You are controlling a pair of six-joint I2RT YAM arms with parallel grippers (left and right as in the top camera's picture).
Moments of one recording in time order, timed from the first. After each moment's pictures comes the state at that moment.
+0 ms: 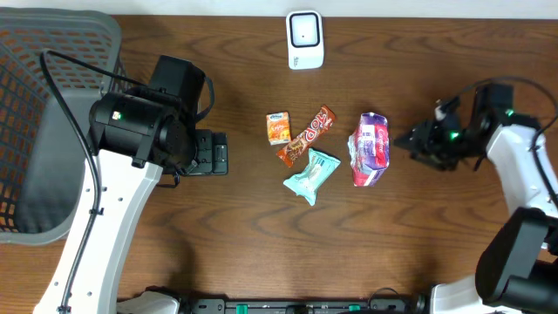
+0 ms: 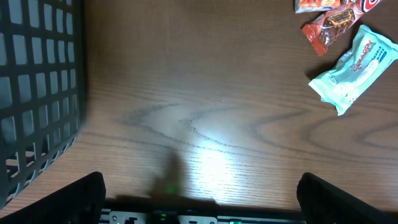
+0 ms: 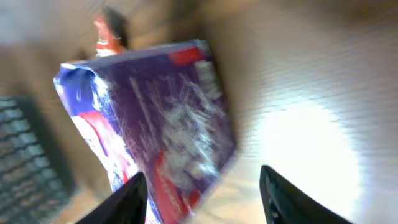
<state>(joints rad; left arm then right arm) -0.30 1.44 1.66 -1.58 -0.06 -0.33 -0.23 1.68 1.23 -0.97 -0.57 0.23</state>
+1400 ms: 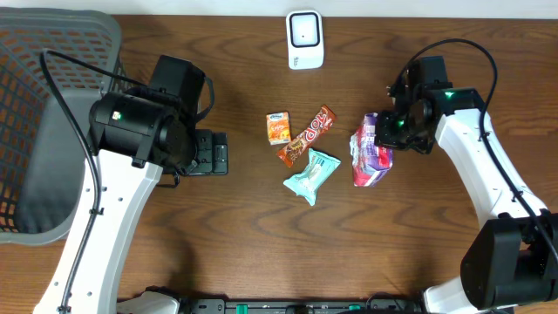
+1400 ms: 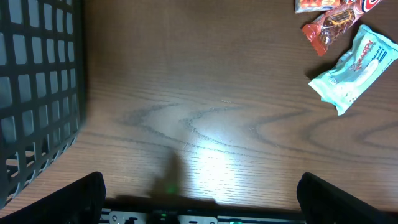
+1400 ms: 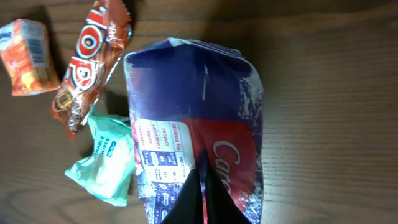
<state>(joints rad) -0.30 1.44 1.66 -1.58 -0.06 -0.33 0.11 1.70 1.34 -0.97 -0.21 0.25</state>
